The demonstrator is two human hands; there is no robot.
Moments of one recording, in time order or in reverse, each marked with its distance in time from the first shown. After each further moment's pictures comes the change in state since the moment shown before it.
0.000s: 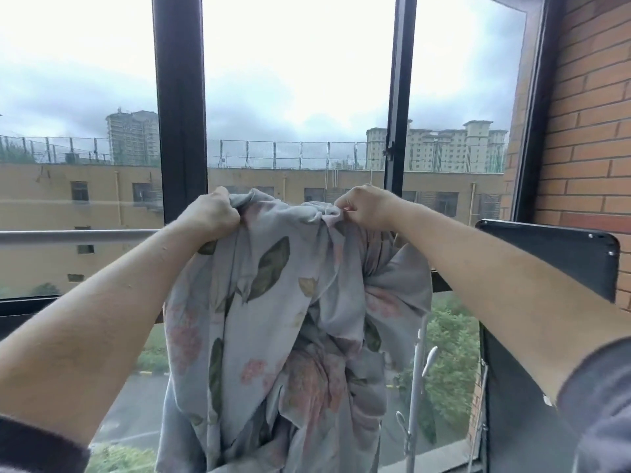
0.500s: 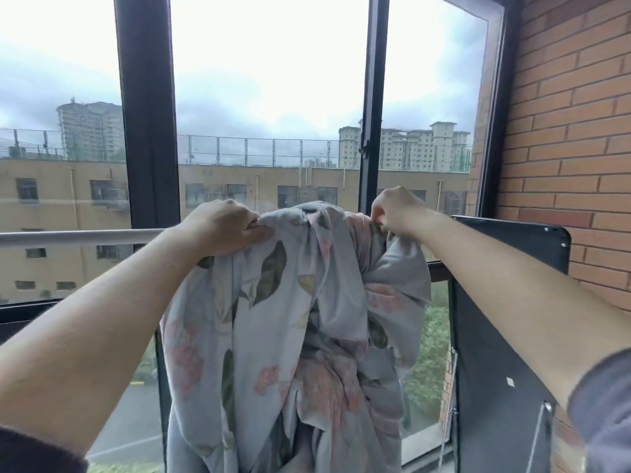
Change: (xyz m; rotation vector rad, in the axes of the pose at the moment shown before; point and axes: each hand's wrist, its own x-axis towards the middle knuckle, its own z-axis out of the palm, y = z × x) left_hand 0.002 0.009 0.029 0.376 0.025 0.687; right_hand -0.033 0.052 0.001 -0.135 0.048 0.384
